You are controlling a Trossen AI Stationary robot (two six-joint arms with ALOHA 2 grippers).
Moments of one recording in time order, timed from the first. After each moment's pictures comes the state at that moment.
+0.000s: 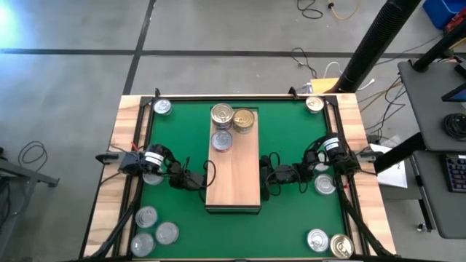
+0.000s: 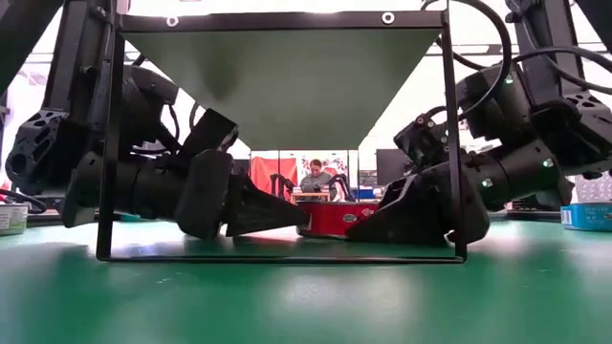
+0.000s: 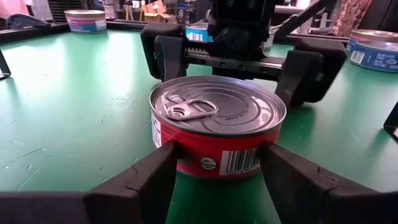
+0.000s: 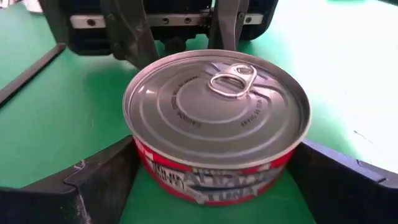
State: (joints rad) left arm -0.26 2.29 0.57 1.55 -0.43 -0.16; right arm 0.18 2.17 0.51 1.38 0.20 0.06
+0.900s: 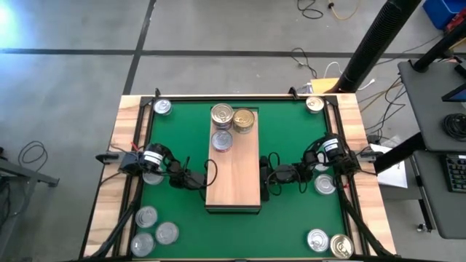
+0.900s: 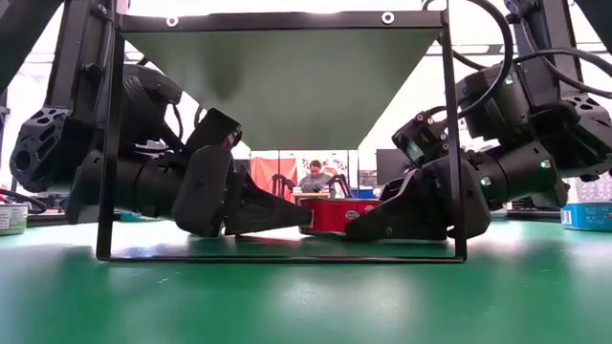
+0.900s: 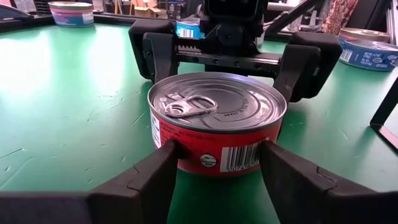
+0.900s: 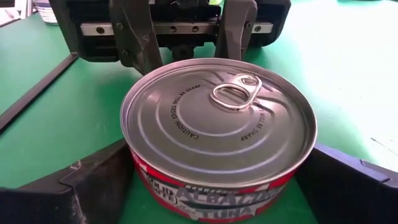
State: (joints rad) left arm -0.26 2.29 0.57 1.51 -0.36 -0.18; right arm 0.17 2.18 0.51 1.40 0.16 0.09
